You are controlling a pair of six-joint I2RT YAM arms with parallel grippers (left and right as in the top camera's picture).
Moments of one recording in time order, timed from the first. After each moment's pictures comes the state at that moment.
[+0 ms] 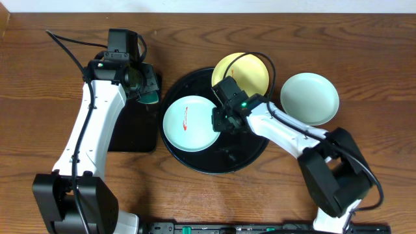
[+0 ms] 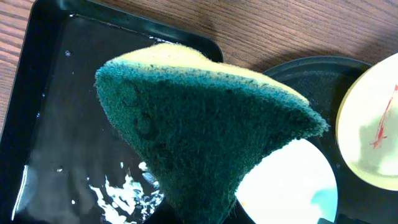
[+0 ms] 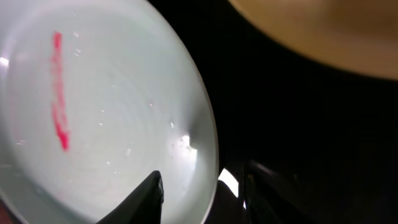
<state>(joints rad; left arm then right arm) -0.06 1.64 1.41 -0.91 0.03 -0.33 0.65 1.93 1.24 -0.53 -0.14 0.62</state>
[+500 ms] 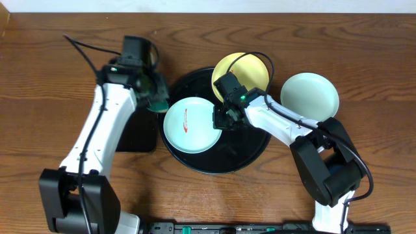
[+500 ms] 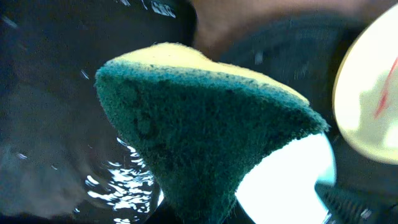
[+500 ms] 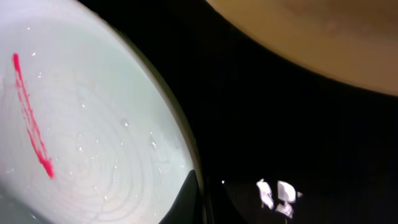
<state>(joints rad) -0.14 1.64 1.33 -0.90 0.05 -0.35 0.62 2.01 1.31 -0.58 -0.20 0.64</state>
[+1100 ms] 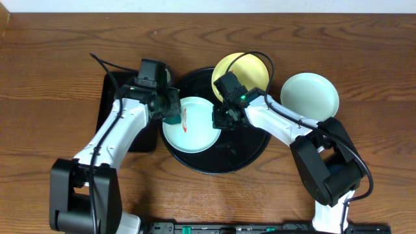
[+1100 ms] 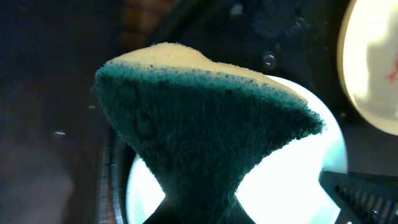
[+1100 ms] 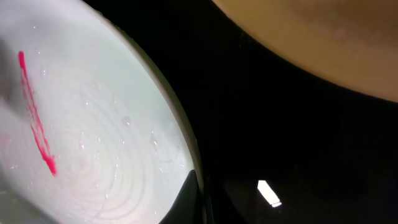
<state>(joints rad) -0.20 1.65 1.09 -0.64 0.15 -0.36 0.62 2.01 1.31 -0.56 -0.21 0.62</state>
